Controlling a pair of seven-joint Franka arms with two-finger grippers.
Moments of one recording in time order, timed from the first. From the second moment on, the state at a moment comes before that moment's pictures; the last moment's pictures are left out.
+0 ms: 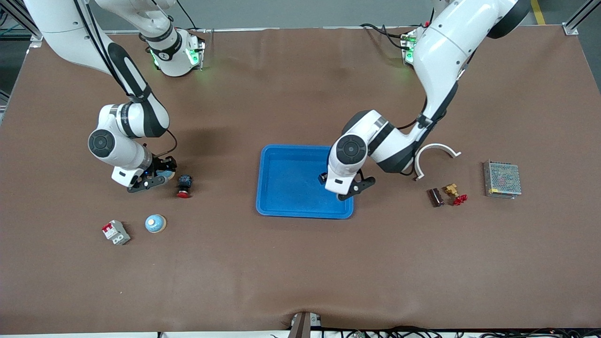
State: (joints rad) left arm -0.26 0.72 -0.44 -1.56 0.23 2.07 -1.24; right arm 0.04 0.37 0.00 -2.29 0.00 2.54 -0.27
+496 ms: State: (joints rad) left arm -0.08 0.60 -0.43 -1.54 0.23 1.83 -0.98; right arm 0.04 0.30 0.00 -2.18 0.00 2.31 -0.26
